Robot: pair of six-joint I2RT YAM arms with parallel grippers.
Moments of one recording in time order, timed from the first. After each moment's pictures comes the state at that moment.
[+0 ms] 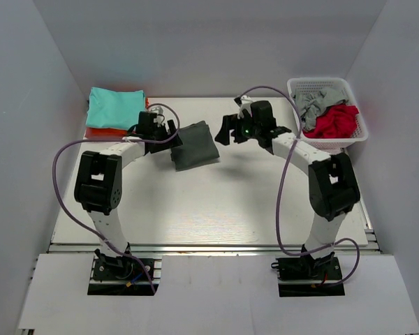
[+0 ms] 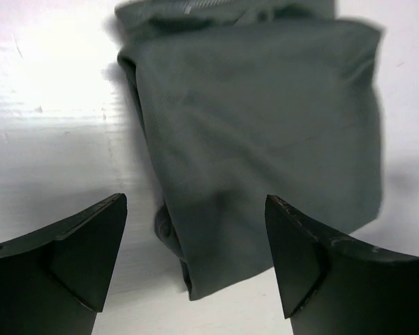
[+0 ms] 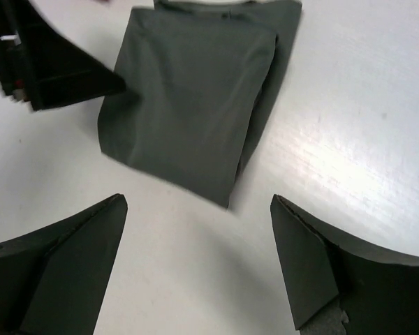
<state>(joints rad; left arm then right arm) -0.20 1.88 1.24 -0.09 0.17 -0.42 0.44 1.87 1.37 -0.03 -0.42 0.21</state>
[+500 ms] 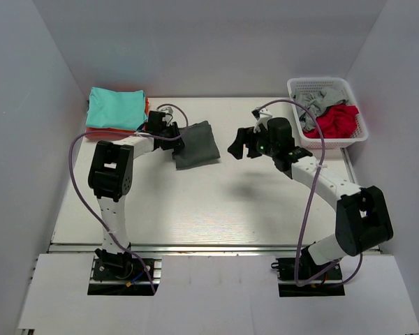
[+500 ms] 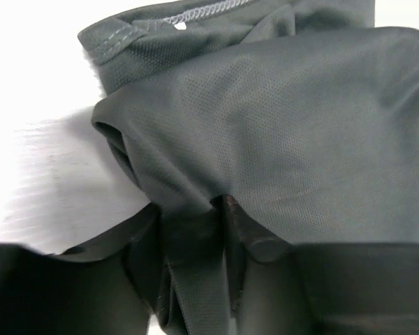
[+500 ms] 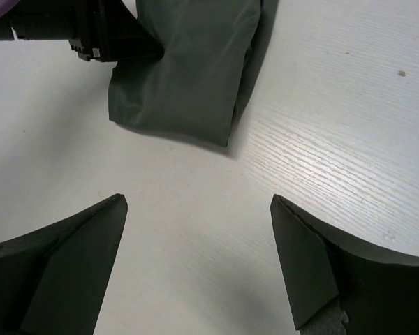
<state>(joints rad) -0.23 2.11 1.39 -0.08 0.21 -0.37 0.44 1.48 1.00 0.02 -0.31 0.26</state>
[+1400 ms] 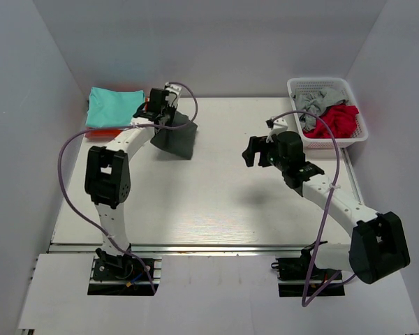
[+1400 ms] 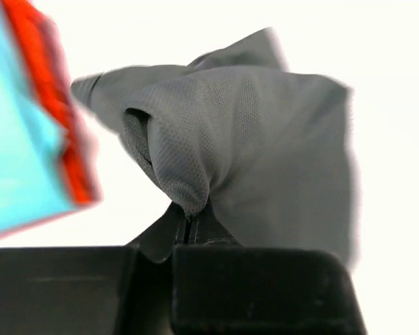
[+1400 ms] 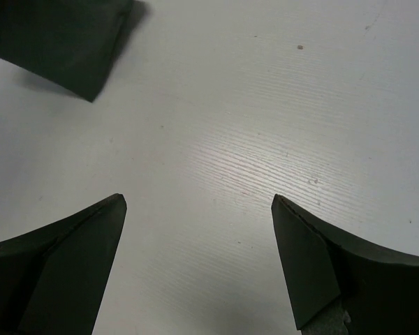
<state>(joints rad) -0.28 2.03 1.63 -0.31 -0.11 0.10 0.44 1.26 0.81 0.02 -0.07 0.22</state>
